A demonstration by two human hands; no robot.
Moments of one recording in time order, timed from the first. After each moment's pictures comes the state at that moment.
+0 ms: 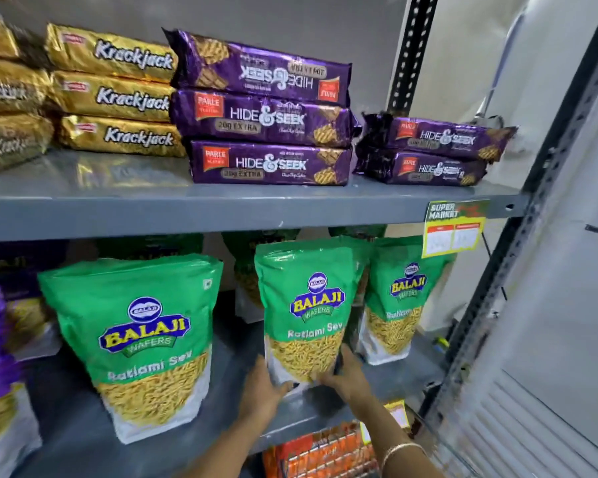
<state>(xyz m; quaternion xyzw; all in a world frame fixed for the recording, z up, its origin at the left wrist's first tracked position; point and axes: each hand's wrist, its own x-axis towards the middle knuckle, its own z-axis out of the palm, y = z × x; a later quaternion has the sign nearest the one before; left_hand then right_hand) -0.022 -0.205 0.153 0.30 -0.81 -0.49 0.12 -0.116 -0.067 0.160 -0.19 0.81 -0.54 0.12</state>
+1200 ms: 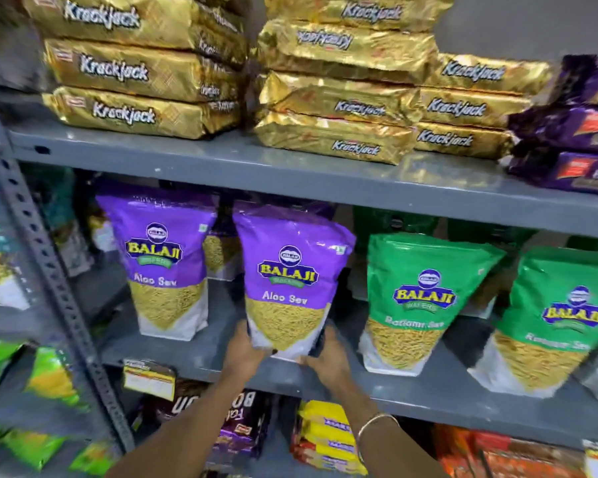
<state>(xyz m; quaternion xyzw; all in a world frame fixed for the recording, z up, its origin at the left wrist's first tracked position) 0.295 -0.454 0.165 0.47 -0.71 -0.45 0.25 0.160 -0.354 0.153 -0.35 0.79 -0.43 0.25</state>
